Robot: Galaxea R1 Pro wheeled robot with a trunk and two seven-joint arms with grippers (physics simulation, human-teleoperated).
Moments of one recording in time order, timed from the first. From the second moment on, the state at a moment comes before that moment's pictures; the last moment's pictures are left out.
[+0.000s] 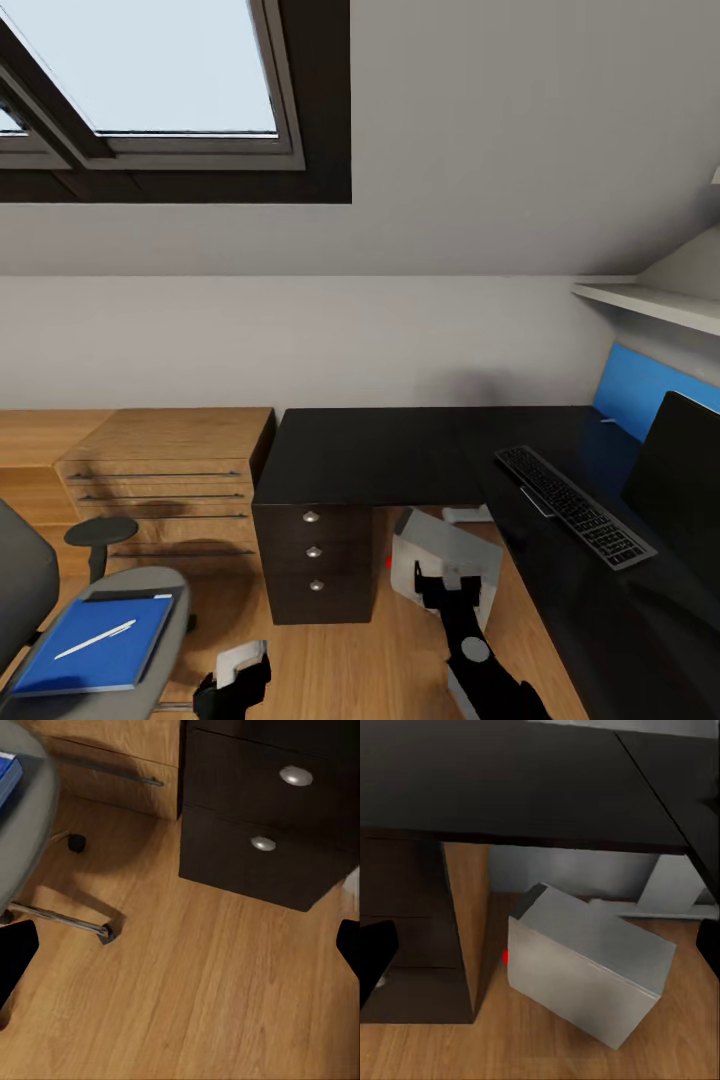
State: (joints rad) left arm -0.38 -0.11 0.08 -0.26 0.10 -0.33 0.24; right arm -0.45 0.13 0.09 -0.51 0.12 -0.29 -0.22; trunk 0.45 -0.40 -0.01
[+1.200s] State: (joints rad) left arm -0.25 -0.17 0.06 -1.29 0.19 0.59 0.23; right arm -0.64 -0.28 -0.16 -0.55 -0.38 0.23 -0.16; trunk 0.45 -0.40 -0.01
